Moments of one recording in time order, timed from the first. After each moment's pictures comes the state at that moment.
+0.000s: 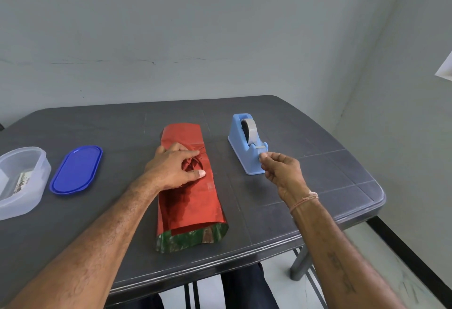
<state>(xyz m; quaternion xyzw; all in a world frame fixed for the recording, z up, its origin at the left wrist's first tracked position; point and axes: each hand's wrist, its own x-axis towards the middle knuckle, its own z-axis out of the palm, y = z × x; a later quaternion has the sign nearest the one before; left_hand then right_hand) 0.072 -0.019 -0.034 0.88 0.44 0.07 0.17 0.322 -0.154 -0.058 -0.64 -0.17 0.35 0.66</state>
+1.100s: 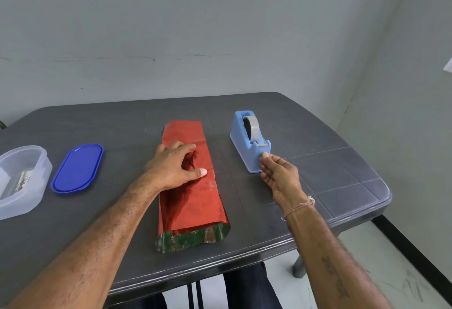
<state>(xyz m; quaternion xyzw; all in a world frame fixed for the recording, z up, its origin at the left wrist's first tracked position) 0.071 -0.023 -0.032 0.88 0.45 0.07 0.17 0.313 -0.147 -0.080 -0.57 -0.10 0.37 0.73</state>
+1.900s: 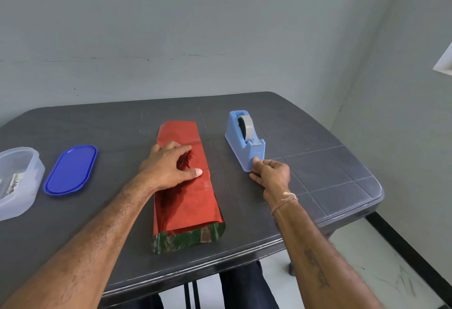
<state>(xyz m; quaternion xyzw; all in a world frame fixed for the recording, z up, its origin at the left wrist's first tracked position) 0.071 -0.022 -0.031 0.87 0.45 0.06 0.17 0.307 -0.134 -0.089 -0.67 -0.08 0.30 0.68</state>
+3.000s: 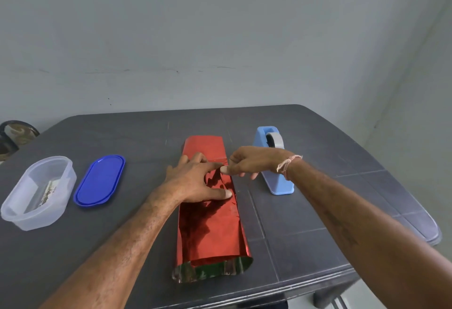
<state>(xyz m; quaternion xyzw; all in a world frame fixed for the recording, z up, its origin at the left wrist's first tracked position) 0.078 -0.012 -0.011 0.88 0.45 -0.01 0.13 0.279 -0.043 0.016 -0.66 -0.66 0.34 0.07</state>
